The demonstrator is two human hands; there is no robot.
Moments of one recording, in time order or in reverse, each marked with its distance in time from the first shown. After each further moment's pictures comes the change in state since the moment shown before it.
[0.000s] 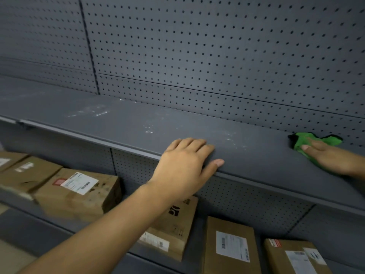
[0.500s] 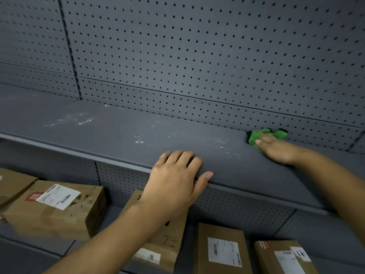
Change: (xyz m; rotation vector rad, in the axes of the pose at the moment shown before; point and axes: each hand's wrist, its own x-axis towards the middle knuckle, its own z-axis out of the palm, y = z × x) left_hand -0.003 -0.020 0.018 0.026 0.062 0.004; right_hand 0.035 -0.093 0.019 -0.079 0.003 -0.091
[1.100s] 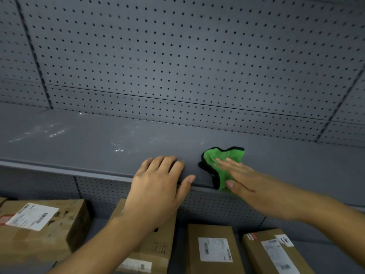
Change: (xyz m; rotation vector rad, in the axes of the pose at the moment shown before) left_hand 0.000 -0.001 0.002 0.008 0.031 0.024; right_hand -0.159 -0.062 0.021 -0.062 -0.137 -0.400
